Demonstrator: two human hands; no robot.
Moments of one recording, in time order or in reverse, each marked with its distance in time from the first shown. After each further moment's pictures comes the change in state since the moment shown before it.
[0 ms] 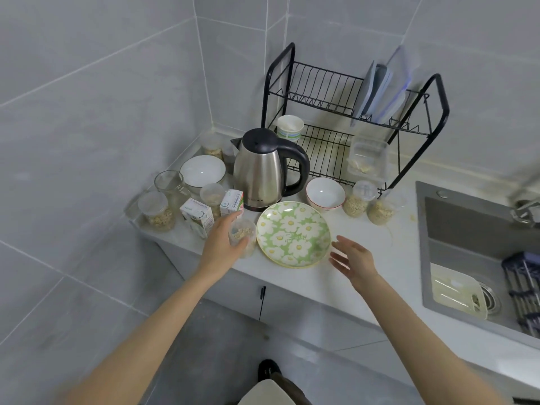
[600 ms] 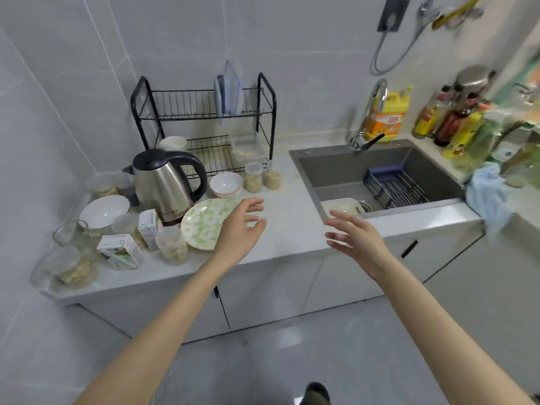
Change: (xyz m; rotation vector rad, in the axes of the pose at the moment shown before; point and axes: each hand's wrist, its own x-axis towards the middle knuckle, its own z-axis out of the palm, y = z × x) left_hand -0.102 0.147 0.031 -0.223 -0.485 0.322; right_hand -0.230 0.020 -0.108 0.134 0.195 -0.335
